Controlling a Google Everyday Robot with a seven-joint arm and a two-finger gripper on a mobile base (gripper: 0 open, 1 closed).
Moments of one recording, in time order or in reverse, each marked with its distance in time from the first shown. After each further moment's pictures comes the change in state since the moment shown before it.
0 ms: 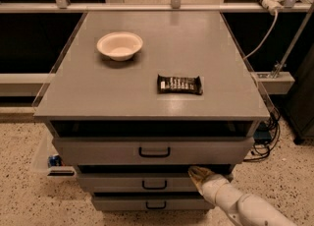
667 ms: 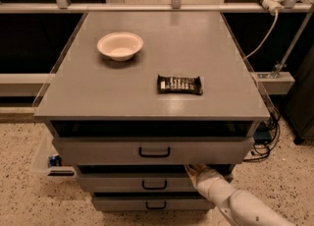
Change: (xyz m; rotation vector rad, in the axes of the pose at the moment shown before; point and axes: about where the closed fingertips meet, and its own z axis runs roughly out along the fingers) arm -0.013 -0.002 0.019 0.047 -0.029 -0.006
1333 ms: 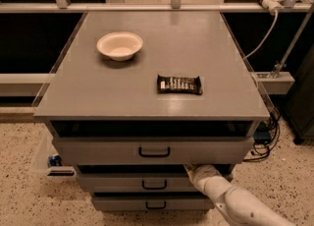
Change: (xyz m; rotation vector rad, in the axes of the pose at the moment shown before) arm -0.019 -0.007 0.018 0.036 -0.045 -0.007
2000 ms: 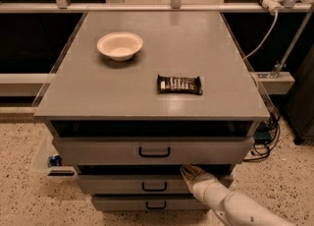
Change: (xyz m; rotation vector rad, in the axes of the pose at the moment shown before) arm 0.028 0.028 -0.015 -0.059 0.101 0.014
